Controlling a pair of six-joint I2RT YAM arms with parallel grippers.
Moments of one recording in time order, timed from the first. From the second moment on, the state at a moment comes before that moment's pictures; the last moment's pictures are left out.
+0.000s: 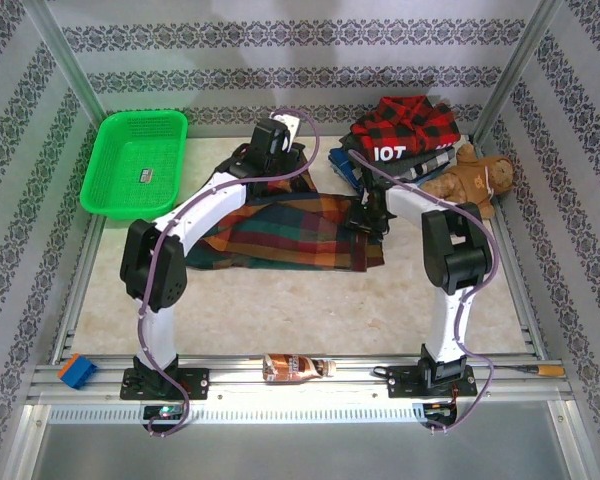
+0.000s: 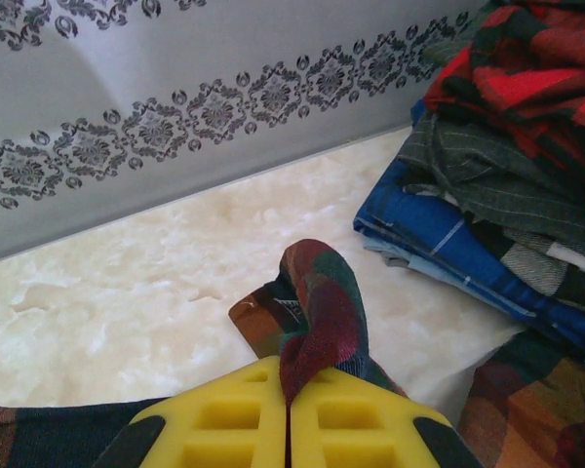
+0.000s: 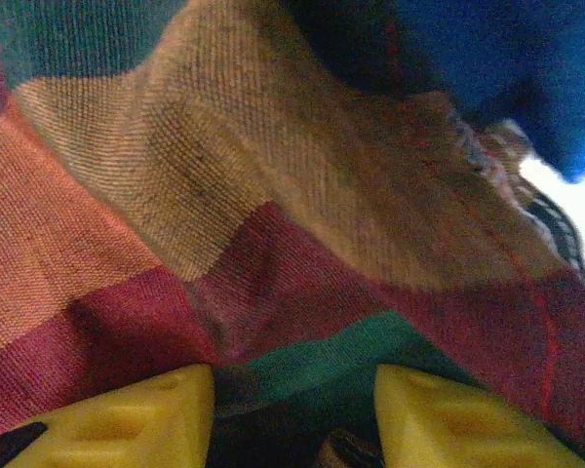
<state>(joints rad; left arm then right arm) -0.48 1.96 1.73 -0.29 -0.16 -0.06 0.25 2.02 1.37 -0.61 -0.17 0.48</state>
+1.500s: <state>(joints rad) -0.27 1.71 1.52 -0.50 -0.16 -0.37 0.27 1.83 1.35 -0.73 -0.19 0.41</state>
